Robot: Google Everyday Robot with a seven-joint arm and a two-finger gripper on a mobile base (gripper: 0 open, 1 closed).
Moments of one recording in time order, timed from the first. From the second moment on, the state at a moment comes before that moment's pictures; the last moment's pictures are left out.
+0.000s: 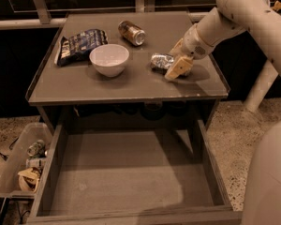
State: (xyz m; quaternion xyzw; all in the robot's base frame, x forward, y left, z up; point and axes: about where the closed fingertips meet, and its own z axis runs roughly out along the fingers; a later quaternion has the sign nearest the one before) arm 0.690 -0.128 0.846 -0.63 0.72 0.12 0.29
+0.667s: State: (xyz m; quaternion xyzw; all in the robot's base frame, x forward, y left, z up) arm 0.690 -0.128 0.846 -0.63 0.72 0.12 0.29
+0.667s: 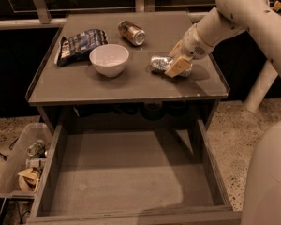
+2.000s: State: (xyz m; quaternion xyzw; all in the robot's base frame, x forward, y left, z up) arm 0.529 -0.168 0.907 -0.63 0.68 0.10 0.37
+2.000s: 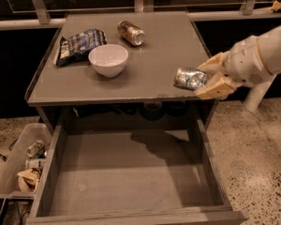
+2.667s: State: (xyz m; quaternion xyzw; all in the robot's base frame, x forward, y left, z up) arm 0.462 -0.148 0.839 -0.63 0.68 0.12 0.36
